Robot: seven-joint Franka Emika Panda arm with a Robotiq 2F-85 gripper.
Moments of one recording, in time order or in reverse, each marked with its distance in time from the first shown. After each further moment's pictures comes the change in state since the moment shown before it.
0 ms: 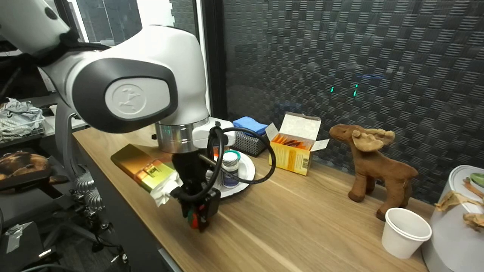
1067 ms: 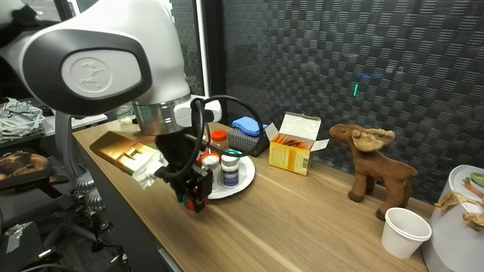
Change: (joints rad) arm 0.012 -0.146 0.007 -0.089 -0.032 0.049 -0.025
